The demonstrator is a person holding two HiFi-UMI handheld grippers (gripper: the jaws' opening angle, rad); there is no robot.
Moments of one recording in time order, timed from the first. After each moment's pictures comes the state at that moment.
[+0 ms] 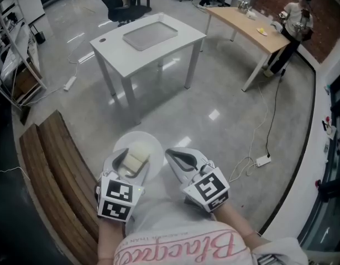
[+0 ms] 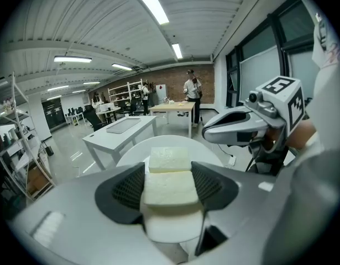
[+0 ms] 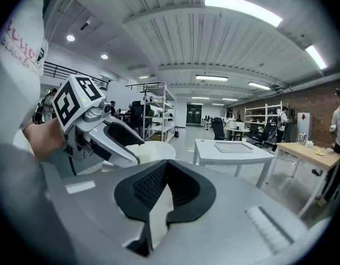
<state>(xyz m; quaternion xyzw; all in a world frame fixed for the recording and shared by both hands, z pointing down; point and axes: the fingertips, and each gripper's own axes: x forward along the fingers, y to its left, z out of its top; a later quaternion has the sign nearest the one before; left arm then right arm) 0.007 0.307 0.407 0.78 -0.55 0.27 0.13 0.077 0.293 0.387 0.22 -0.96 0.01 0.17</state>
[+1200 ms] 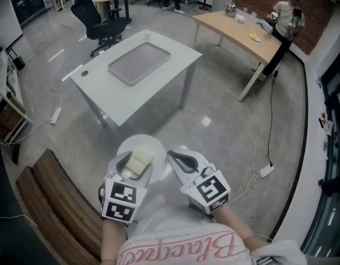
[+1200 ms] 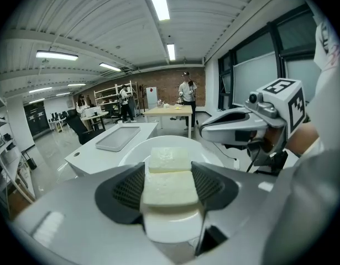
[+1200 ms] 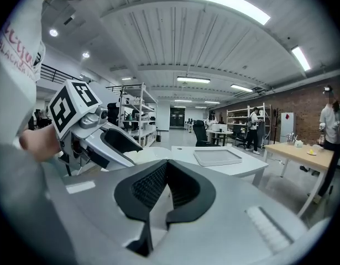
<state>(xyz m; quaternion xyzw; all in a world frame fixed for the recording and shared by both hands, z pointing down) -0.055 0.105 0.400 0.82 -0.49 0.27 0.11 0.012 0.099 0.373 0.31 -0.94 0.02 0.14</state>
